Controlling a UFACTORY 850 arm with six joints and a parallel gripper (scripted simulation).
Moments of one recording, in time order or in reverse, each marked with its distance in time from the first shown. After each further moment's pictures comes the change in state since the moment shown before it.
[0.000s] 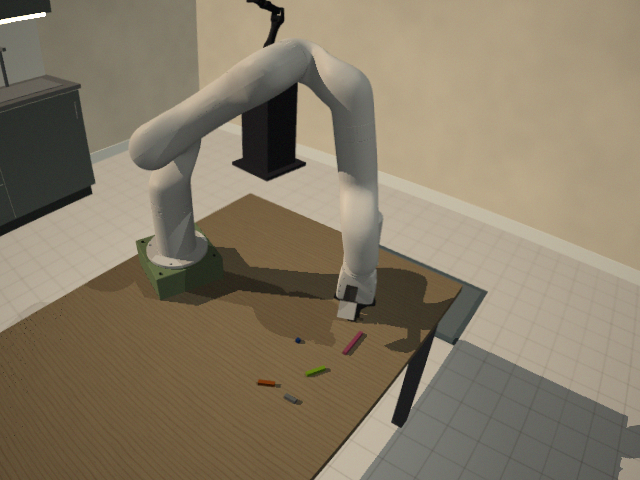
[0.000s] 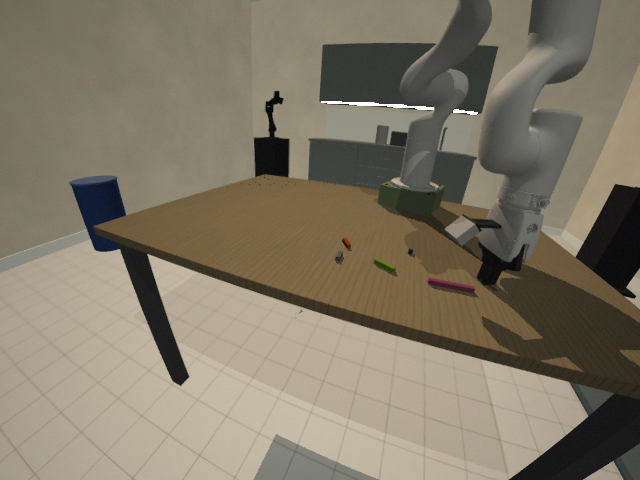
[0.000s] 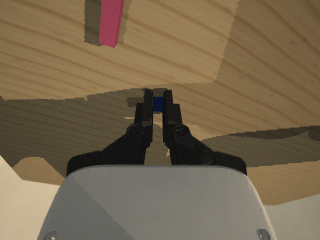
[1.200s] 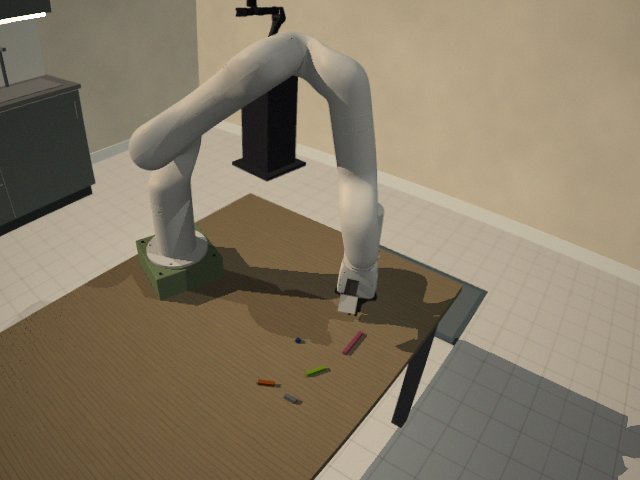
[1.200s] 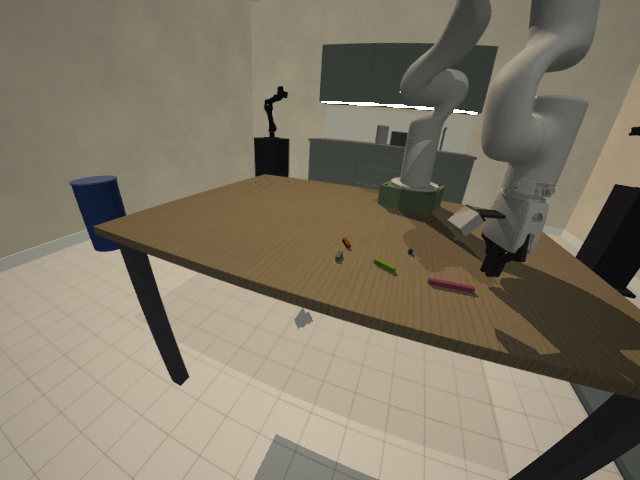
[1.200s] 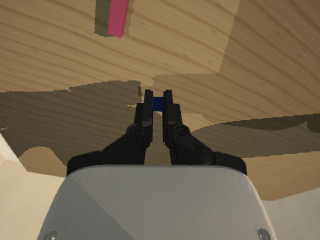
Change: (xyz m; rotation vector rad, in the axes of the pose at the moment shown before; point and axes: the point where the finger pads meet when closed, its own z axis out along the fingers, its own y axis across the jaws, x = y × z) arm 0.000 0.000 -0.020 0.001 0.001 0.000
